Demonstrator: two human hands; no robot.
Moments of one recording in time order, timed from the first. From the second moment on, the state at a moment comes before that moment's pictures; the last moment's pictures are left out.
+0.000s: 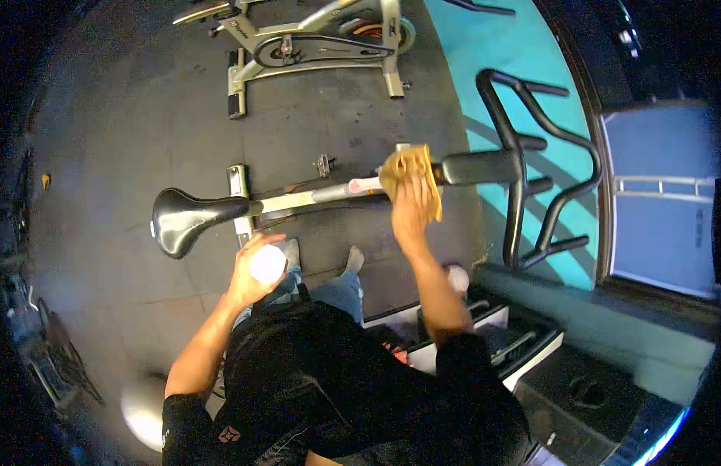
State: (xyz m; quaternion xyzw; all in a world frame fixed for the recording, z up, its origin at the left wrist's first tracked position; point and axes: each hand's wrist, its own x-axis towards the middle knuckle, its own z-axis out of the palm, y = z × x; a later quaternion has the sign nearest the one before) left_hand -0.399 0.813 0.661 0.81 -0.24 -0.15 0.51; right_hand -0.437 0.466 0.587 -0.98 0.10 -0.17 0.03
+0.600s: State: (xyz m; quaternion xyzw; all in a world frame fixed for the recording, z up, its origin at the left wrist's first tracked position) left_hand -0.370 0.760 0.680 0.77 -0.38 -0.20 0.46; right_hand -0.425 0.401 0.578 -0.42 0.32 -0.50 0.69
